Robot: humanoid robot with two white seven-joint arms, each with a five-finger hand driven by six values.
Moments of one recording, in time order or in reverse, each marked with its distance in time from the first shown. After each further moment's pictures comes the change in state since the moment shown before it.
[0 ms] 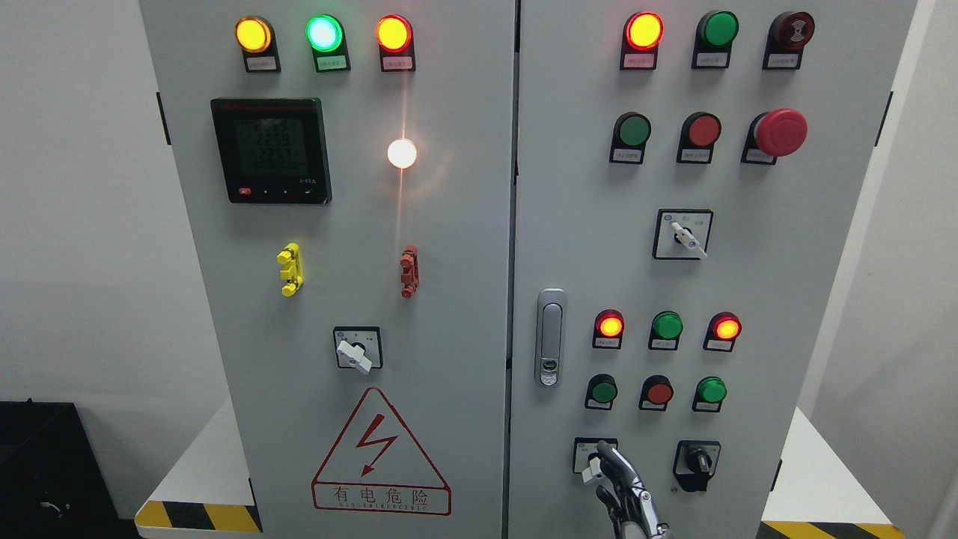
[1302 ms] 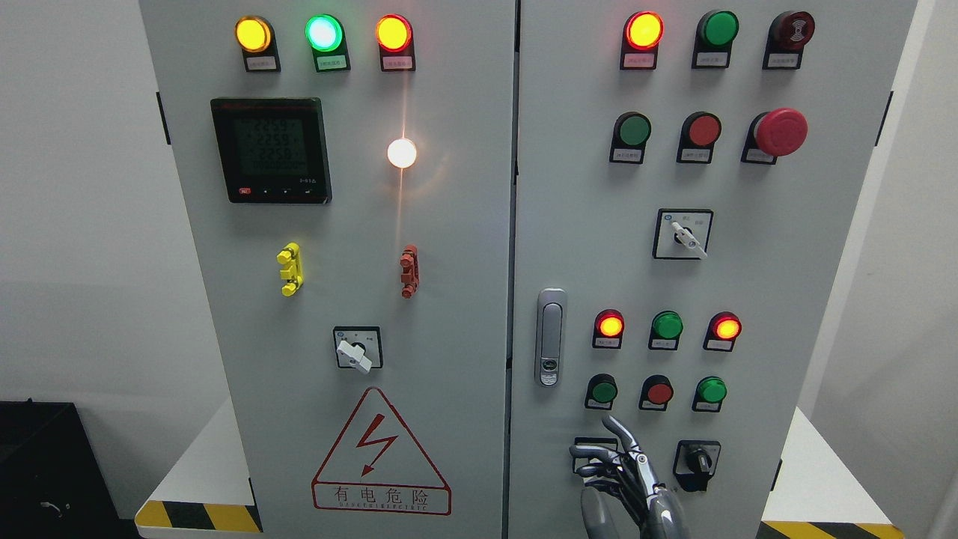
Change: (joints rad) left arm 0.000 0.000 0.000 0.000 0.000 0.000 0.000; right arm -0.108 0.001 -0.051 -0.001 0.320 0.130 0.001
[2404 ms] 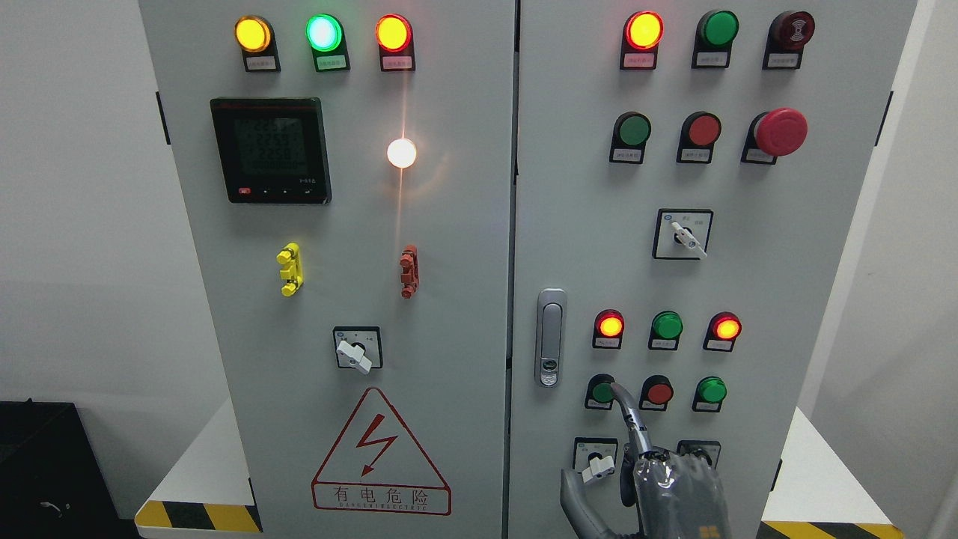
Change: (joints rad) left arm 0.000 0.000 0.000 0.000 0.000 0.000 0.000; right arm -0.113 -0.002 -0.002 0.105 0.911 -0.010 -0.151
